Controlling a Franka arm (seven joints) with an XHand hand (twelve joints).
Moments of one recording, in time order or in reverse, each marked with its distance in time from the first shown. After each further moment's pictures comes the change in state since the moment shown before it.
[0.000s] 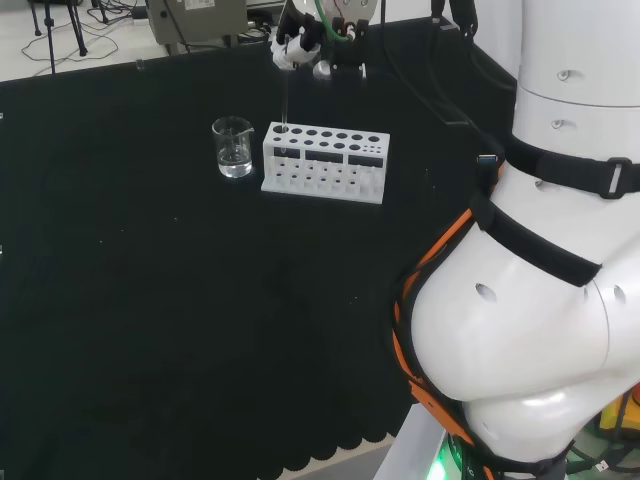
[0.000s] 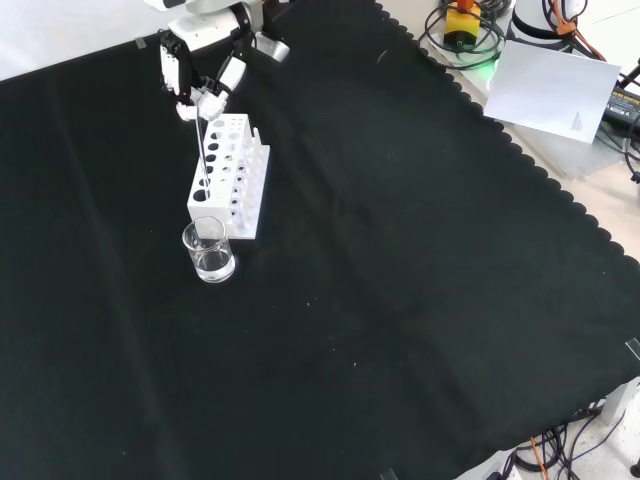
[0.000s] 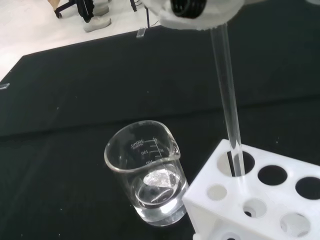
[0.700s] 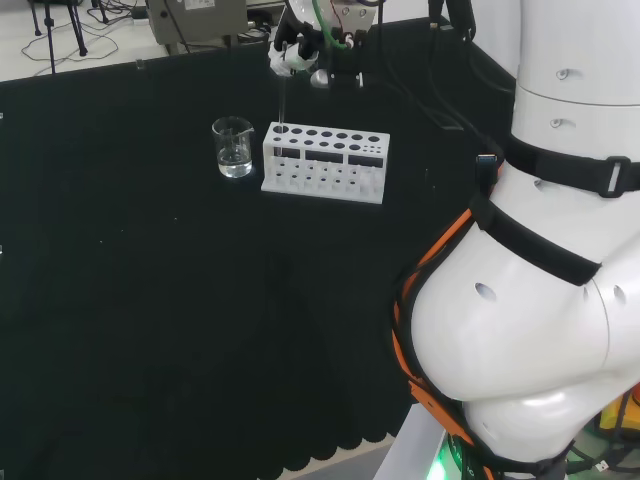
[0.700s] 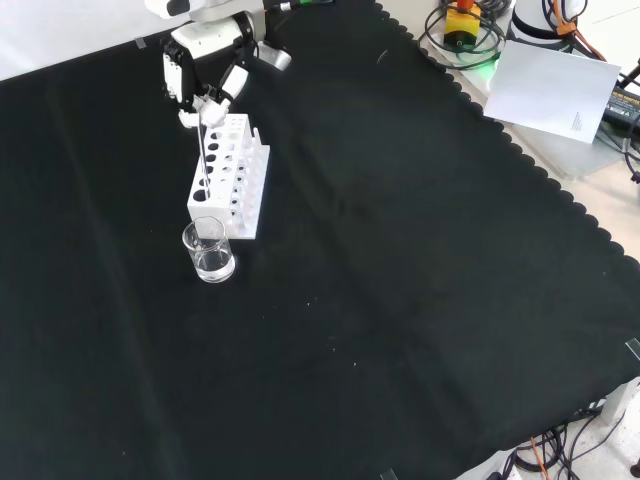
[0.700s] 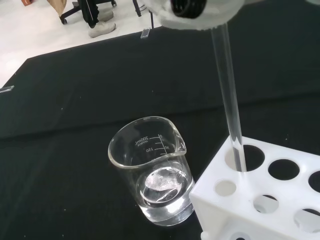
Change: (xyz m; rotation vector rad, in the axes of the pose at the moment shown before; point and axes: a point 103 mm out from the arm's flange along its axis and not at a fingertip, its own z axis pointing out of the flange) arm 0.001 0.001 0.012 -0.018 0.017 -0.008
